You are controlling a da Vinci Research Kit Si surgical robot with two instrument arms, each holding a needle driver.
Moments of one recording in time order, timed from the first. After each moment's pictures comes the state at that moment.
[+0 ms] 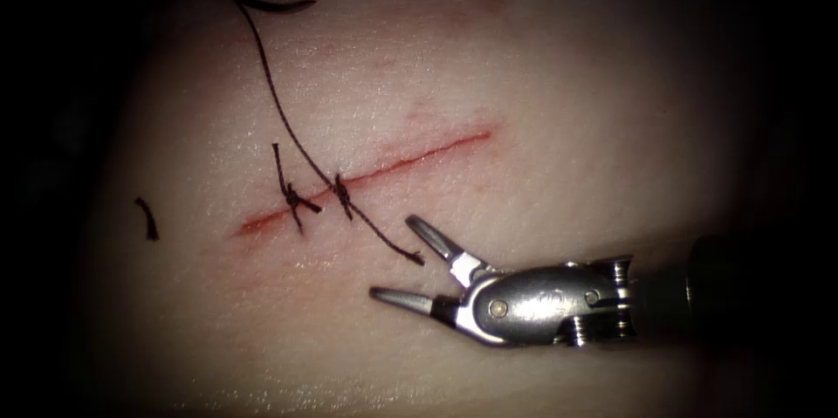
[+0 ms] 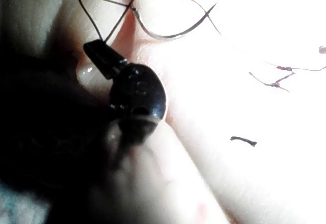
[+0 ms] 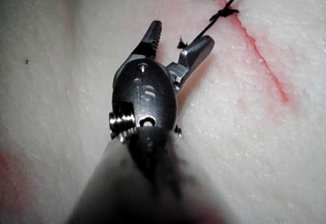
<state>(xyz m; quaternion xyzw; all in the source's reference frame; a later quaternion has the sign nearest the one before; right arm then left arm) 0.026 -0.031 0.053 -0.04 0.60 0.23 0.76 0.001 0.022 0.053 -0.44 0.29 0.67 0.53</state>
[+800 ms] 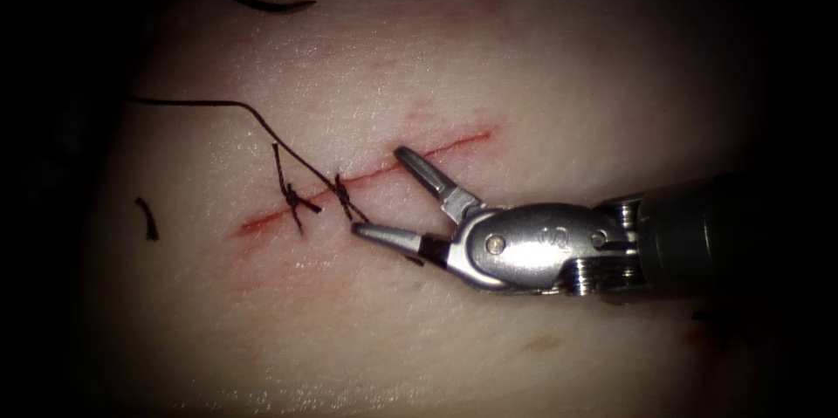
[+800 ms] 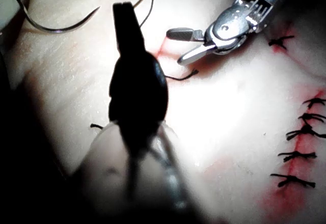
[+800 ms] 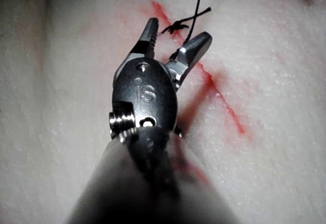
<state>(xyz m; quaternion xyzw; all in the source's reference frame) 0.029 -0.025 0.050 -0.03 0.58 0.27 0.77 -0.006 0.010 0.035 -0.63 0.16 0.59 0.48</state>
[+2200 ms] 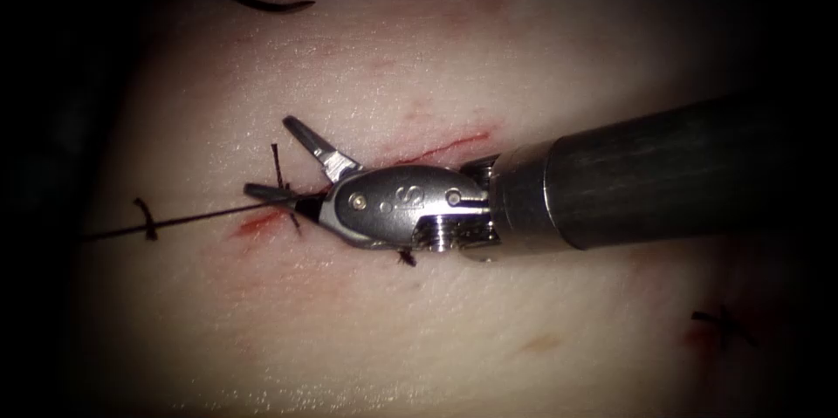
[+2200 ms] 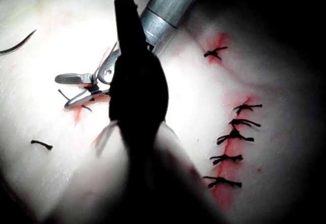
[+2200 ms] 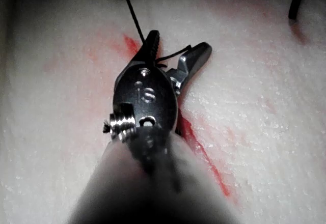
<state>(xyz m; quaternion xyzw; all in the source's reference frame) 0.038 -0.025 0.056 -0.05 0.57 0.25 0.78 -0.011 0.007 0.025 -0.66 0.16 0.57 0.46</state>
